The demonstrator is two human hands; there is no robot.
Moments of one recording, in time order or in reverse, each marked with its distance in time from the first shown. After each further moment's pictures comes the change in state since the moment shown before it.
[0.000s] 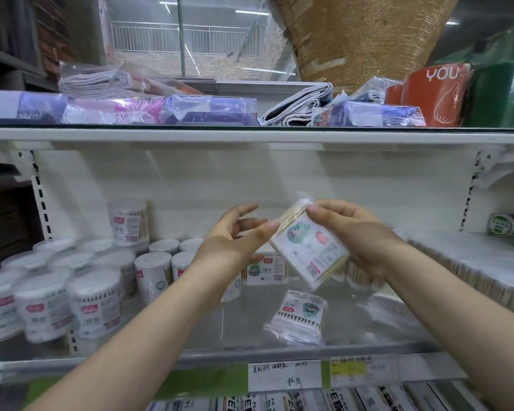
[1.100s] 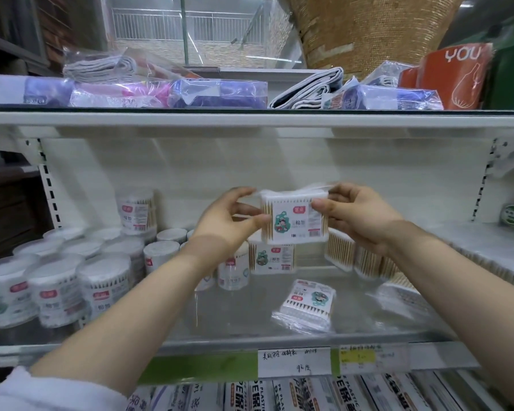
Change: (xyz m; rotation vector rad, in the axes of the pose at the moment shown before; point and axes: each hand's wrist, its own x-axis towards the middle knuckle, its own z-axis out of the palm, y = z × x) left_hand 0.024 0.000 -0.023 0.402 0.087 0.071; right_hand 0.019 0.002 -0.001 0.031 0.094 -0.055
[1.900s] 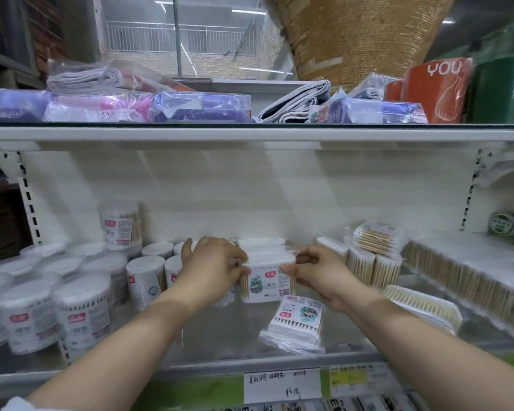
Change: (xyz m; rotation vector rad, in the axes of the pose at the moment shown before) left_hand 0.013 -0.051 0.015 0.905 -0.008 0.153; right_hand 0.009 0.088 0.012 -0.023 0.115 0.212
